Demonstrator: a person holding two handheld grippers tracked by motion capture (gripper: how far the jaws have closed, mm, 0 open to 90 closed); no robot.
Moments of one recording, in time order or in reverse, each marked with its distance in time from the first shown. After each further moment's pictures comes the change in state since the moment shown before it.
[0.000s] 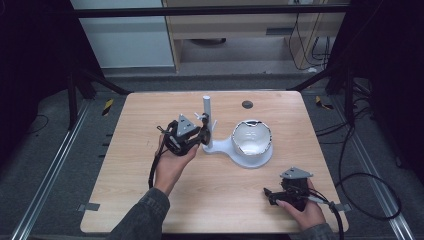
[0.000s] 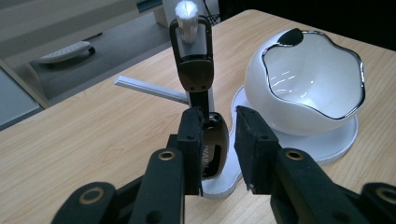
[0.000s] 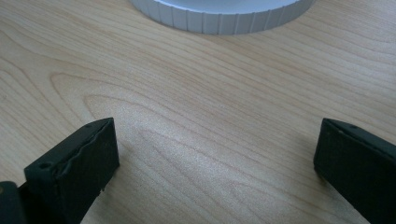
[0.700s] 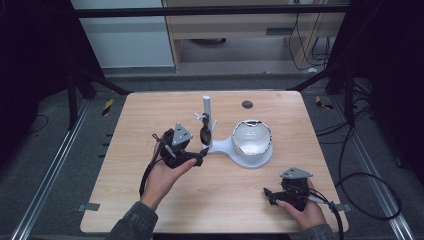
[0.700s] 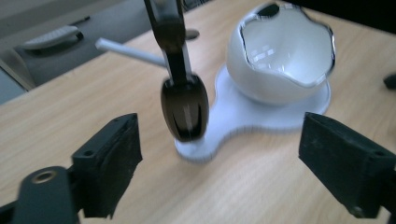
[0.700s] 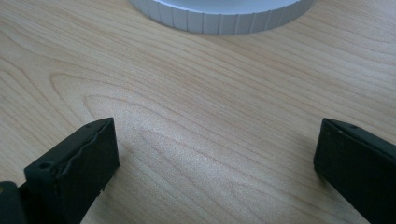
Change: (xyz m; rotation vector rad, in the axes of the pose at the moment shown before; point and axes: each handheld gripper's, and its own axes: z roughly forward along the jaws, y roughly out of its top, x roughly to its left) left arm -0.012 -0.014 -0.025 0.086 -0.039 0.027; right arm 0.000 0.000 0.000 0.000 0.002 0.002
